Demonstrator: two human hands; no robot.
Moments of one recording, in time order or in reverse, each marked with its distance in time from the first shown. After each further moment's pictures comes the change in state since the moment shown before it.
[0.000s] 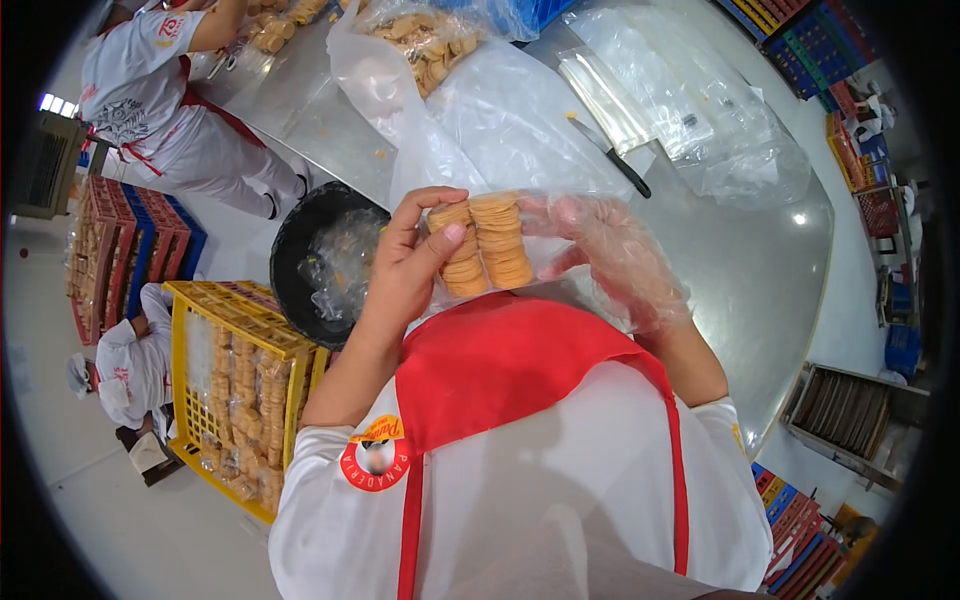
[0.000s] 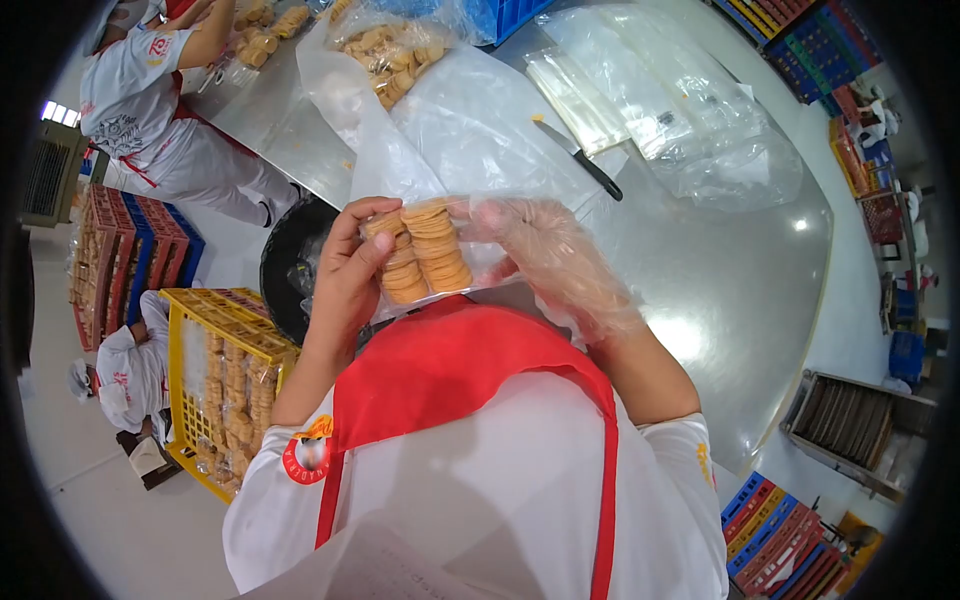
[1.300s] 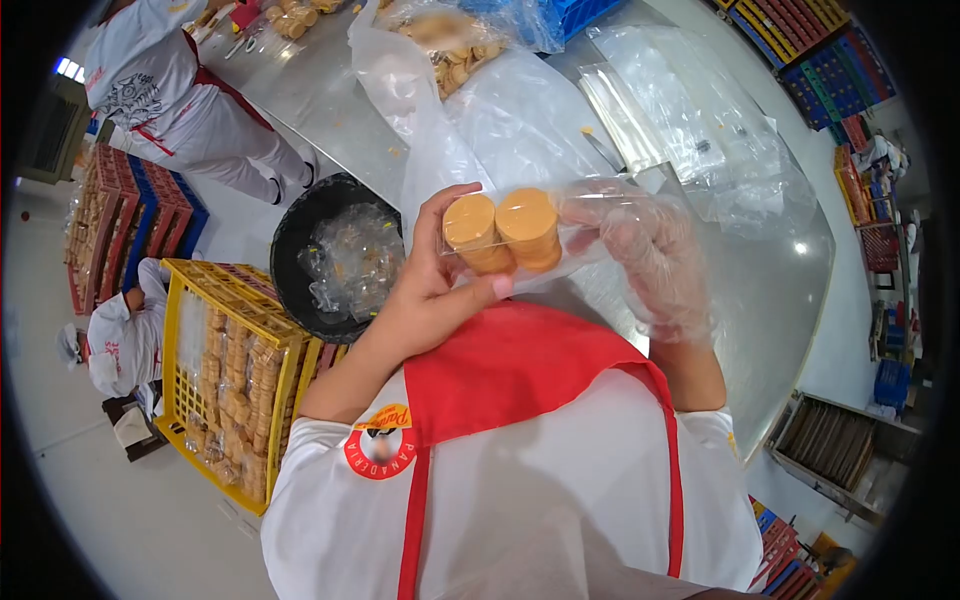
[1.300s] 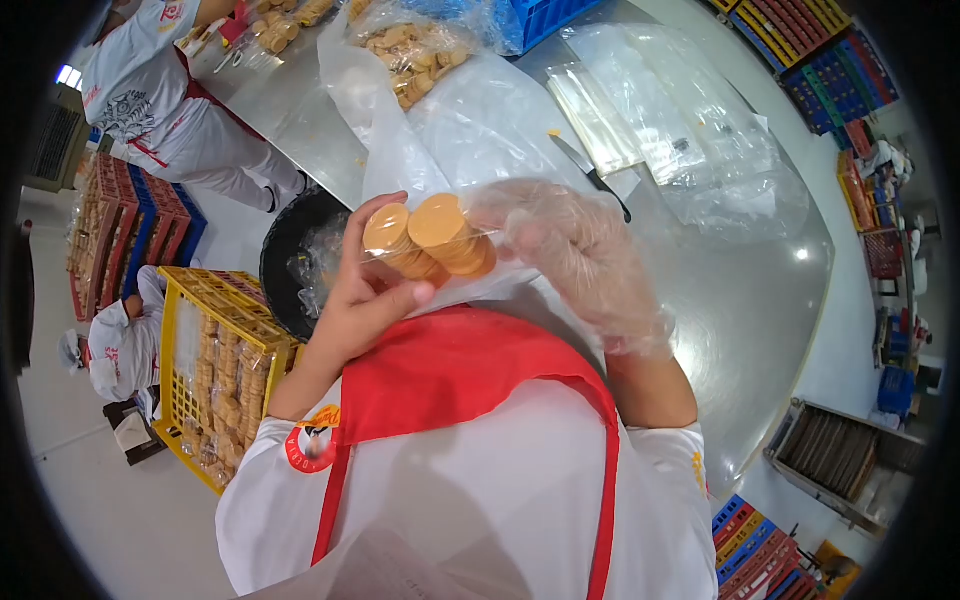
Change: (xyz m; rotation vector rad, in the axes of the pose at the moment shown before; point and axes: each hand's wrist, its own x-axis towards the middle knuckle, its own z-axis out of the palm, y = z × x) left_hand -0.010 0.030 0.026 0.149 -0.116 -0.026; right_hand -0.002 -0.024 -0.013 -0.182 0.000 -0.506
